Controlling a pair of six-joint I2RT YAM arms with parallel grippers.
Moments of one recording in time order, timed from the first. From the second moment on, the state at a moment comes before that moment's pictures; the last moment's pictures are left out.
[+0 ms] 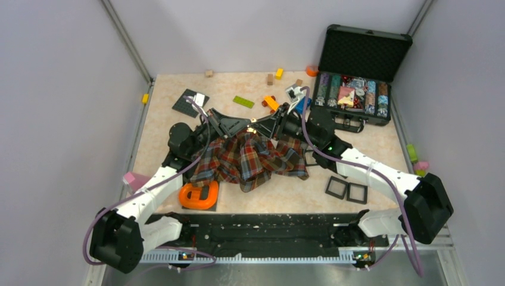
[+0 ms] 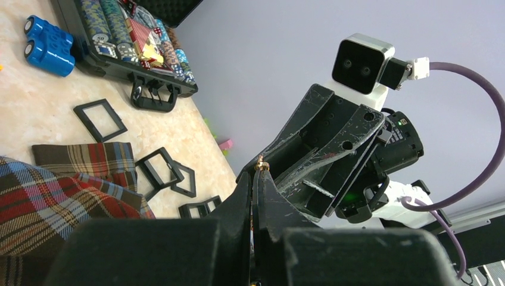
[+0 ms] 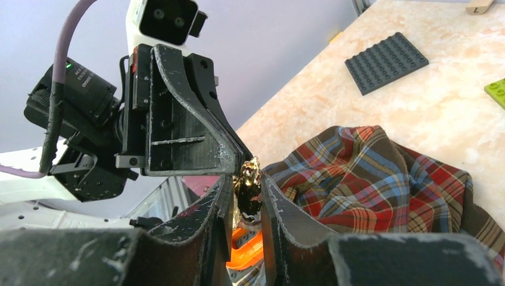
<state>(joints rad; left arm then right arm) -0.38 1.08 0.64 0.65 0.55 -1.13 0.74 1.30 0.92 0.45 -0.34 0.59</state>
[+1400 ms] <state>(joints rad) -0.40 1.08 0.61 0.71 0.50 -1.15 0.73 1.33 0.85 0.64 -0.34 0.74</state>
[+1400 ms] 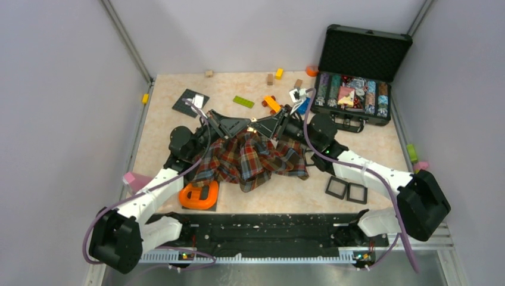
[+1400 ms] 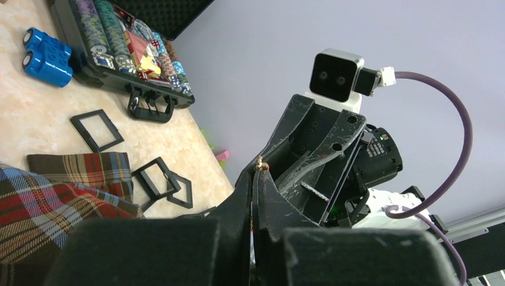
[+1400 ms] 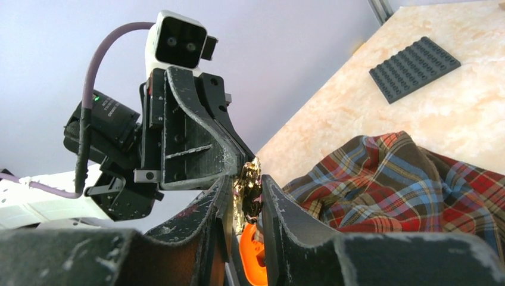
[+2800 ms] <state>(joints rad) -0.60 1.46 0.79 0.71 0.60 -0.94 0.51 0.94 0.86 -0.34 0.01 0.51</state>
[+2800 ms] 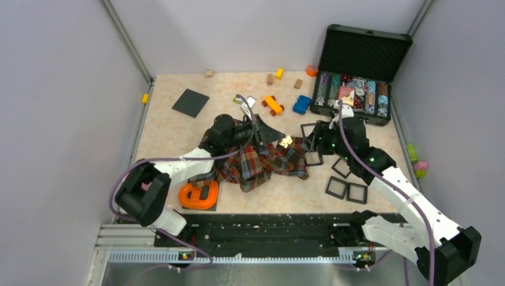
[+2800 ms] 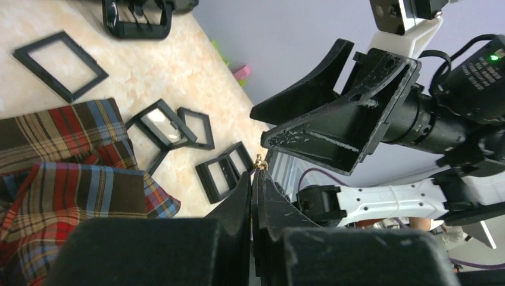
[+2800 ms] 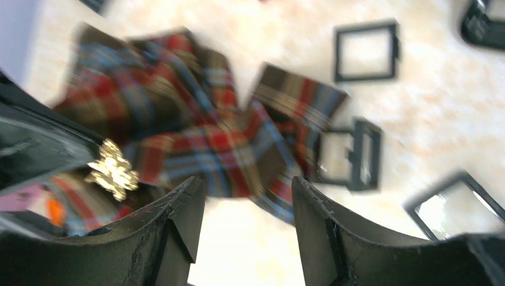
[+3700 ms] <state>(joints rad) -0.21 0.76 0.91 -0.13 0.33 -0.54 0.88 2.04 1.37 -0.02 0.05 0.61</state>
